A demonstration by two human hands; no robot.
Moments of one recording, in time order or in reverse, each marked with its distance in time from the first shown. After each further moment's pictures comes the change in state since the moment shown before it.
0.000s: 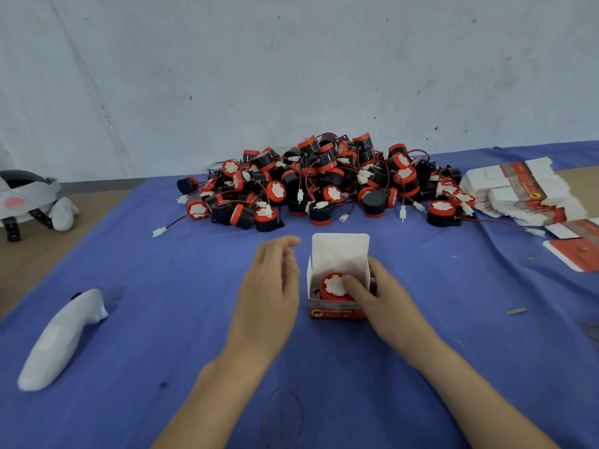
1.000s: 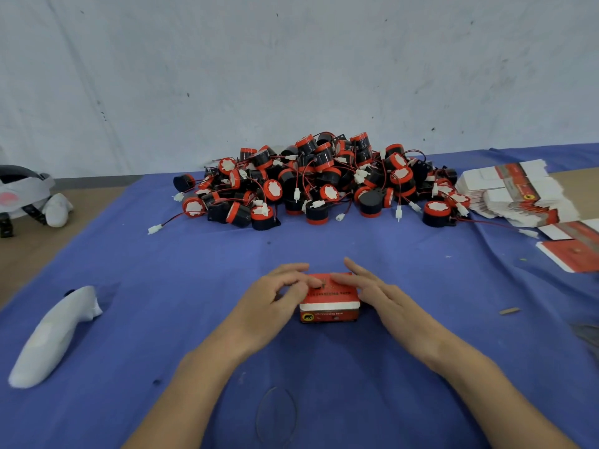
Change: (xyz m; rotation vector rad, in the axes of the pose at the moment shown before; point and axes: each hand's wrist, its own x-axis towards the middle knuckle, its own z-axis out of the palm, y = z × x) left_hand 0.005 -0.024 -0.002 -0.228 -0.498 -0.170; right_hand -0.002 0.015 -0.025 -0.055 -0.308 -0.045
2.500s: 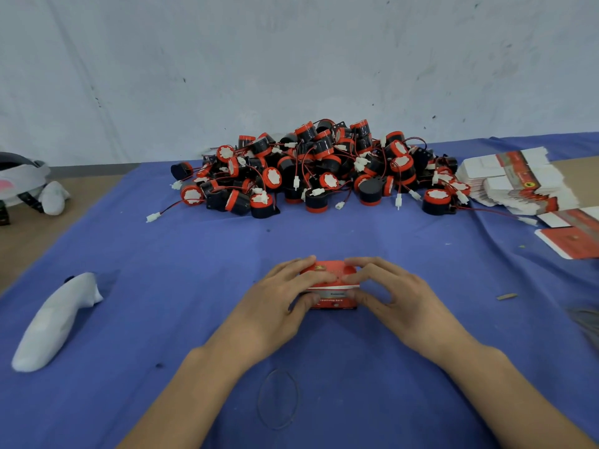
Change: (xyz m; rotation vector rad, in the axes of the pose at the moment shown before) left_hand -0.014 -0.006 0.010 0.539 0.044 0.314; right_hand -0.015 0.007 -0.006 -0.534 0.202 -0.360
